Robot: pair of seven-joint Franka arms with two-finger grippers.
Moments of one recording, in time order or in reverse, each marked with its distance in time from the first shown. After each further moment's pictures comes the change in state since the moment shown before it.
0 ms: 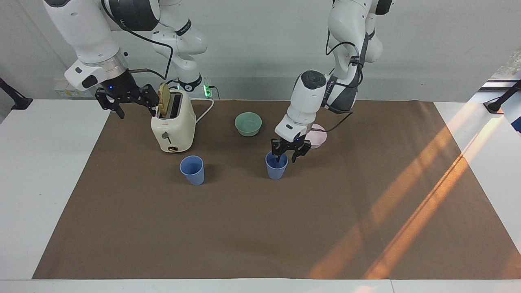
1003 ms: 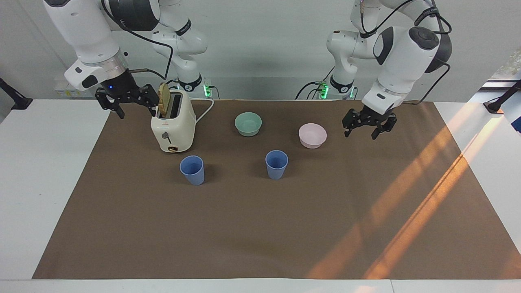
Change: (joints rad) left arm 0.365 -0.286 0.034 0.035 0.006 -0.437 0.477; right arm 0.000 0.000 0.000 0.000 0.000 0.000 0.000
